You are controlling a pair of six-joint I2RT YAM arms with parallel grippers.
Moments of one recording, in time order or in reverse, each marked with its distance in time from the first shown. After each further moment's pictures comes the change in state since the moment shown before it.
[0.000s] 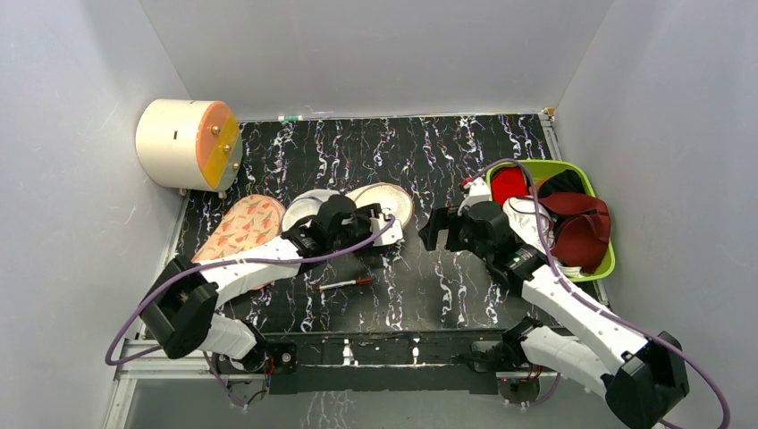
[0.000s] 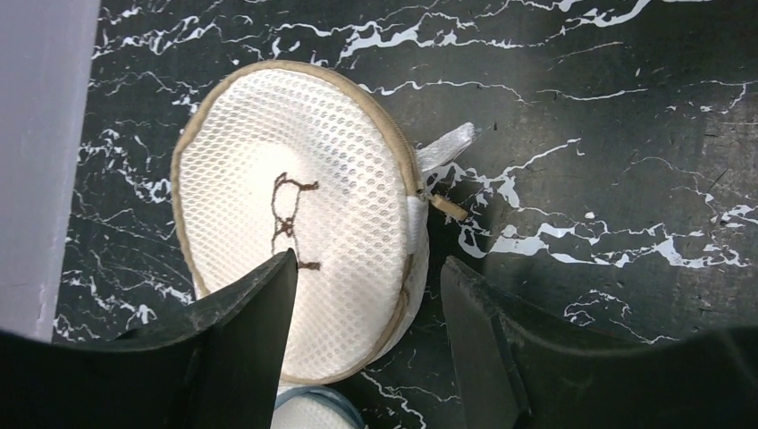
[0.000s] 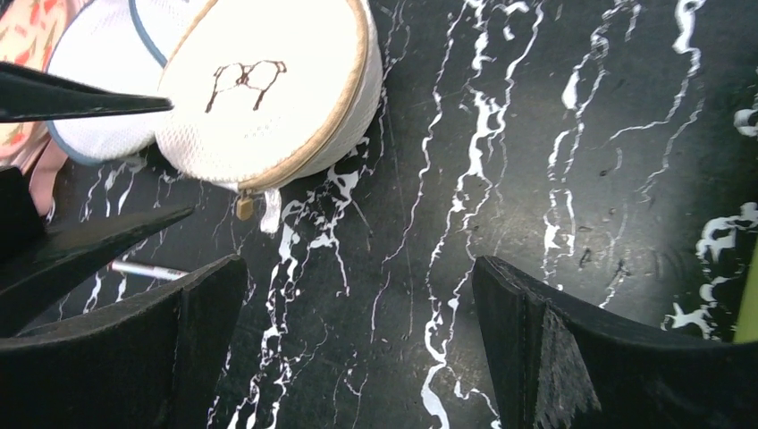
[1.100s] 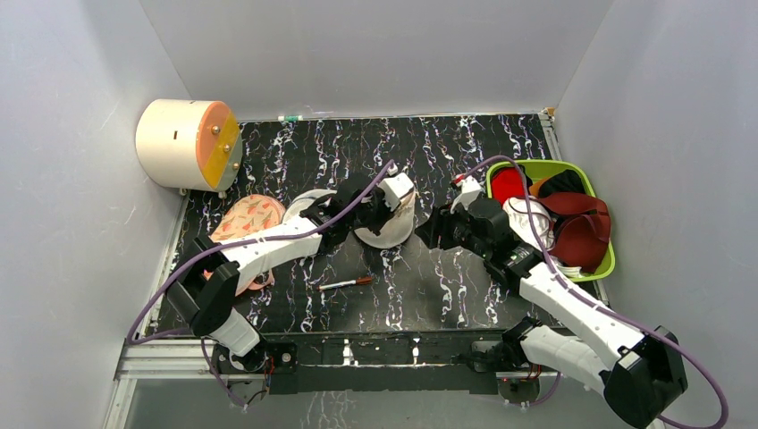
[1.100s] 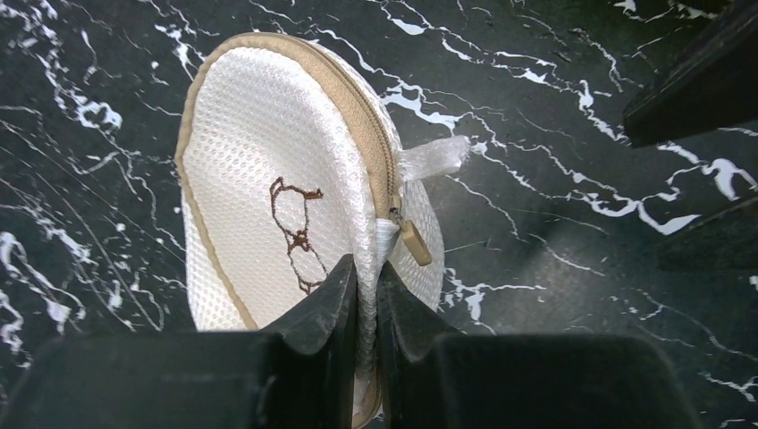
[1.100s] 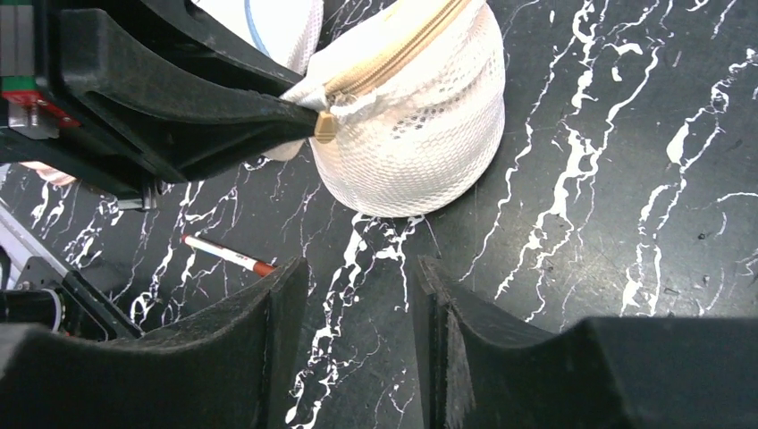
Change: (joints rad) left arm -0.008 0.187 0.246 -0.051 -0.133 -0.493; right arm 0.000 0.043 0.003 0.105 -0.187 -0.021
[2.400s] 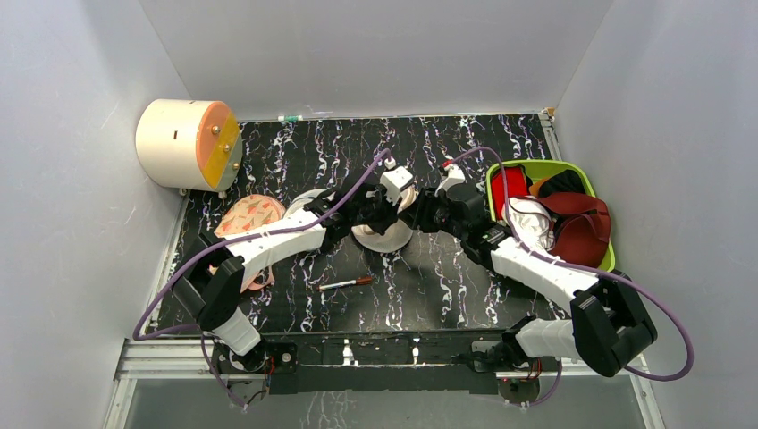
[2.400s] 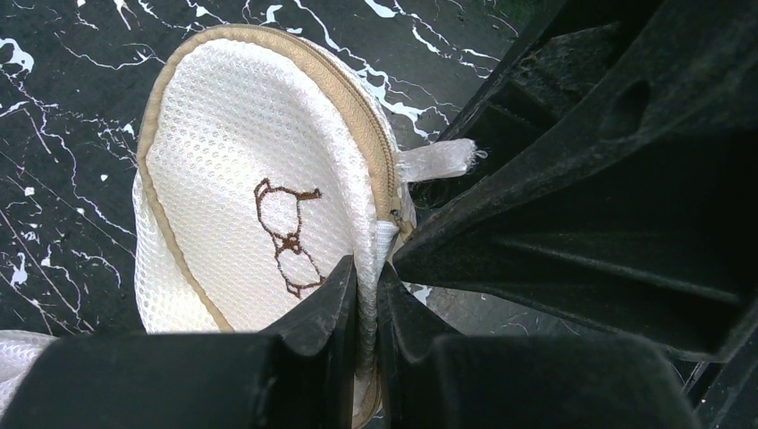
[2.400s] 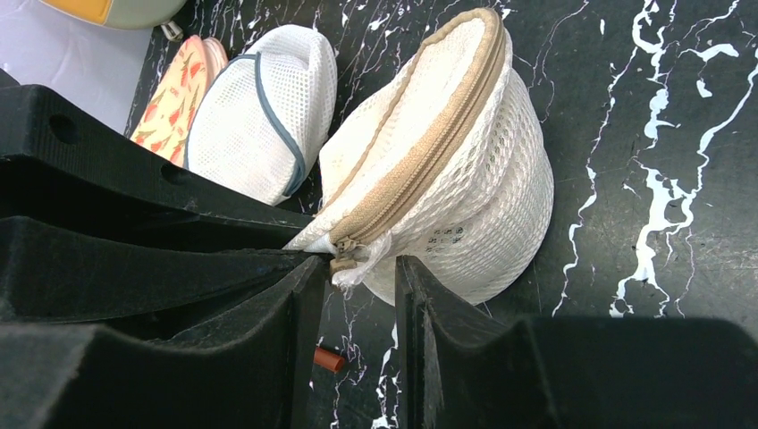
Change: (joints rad) left arm 0.005 0.043 0.072 -0.112 0.054 -0.206; right arm -0.002 0.316 0.066 0.269 -0.015 0.218
